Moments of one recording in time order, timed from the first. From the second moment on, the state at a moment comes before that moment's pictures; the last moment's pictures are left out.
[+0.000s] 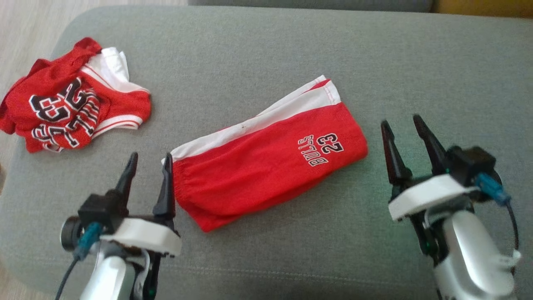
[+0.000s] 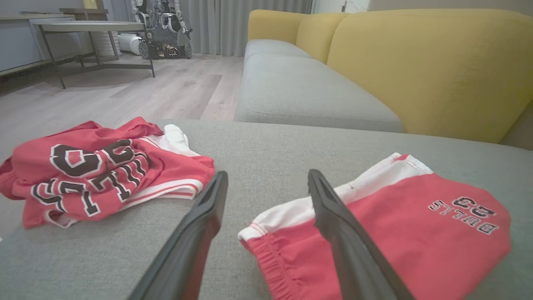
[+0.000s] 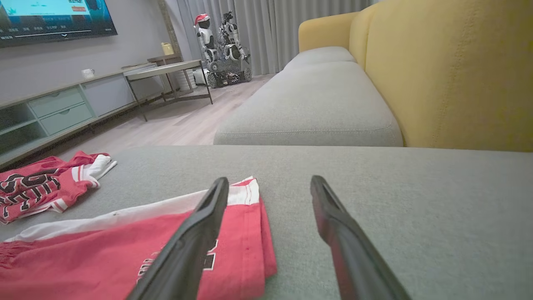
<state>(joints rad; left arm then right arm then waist) -0.10 0.18 -0.28 0.15 -0.30 0.11 -0.25 -0.26 -0.09 0.14 0.30 0.20 0.13 -0.11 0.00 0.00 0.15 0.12</state>
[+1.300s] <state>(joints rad) -0.18 0.16 -0.32 0.15 -0.30 0.10 -0.24 -0.42 -0.06 0.09 0.54 0.14 0.13 0.08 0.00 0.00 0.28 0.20</state>
